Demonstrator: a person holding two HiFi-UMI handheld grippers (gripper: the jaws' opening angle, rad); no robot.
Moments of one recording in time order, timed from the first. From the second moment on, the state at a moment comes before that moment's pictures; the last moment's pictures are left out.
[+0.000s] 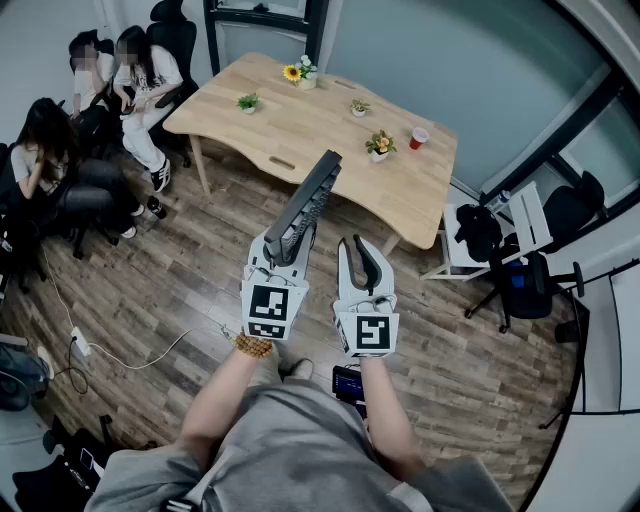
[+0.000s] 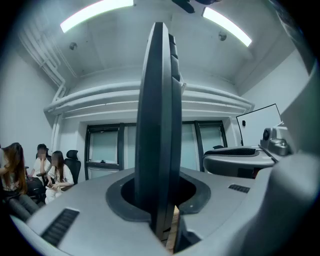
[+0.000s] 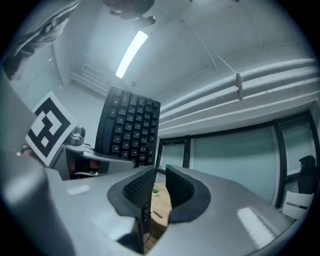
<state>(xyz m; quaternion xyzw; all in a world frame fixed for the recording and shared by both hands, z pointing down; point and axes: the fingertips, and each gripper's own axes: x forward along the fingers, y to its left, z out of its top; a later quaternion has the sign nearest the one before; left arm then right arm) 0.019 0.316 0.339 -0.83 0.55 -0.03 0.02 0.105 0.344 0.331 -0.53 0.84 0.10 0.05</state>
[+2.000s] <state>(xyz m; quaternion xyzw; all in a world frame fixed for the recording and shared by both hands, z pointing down) -0.026 0.071 0.372 -0.86 0.51 -0.02 -0.04 0.074 0.095 0.373 -0.53 0.84 0.06 0.00</state>
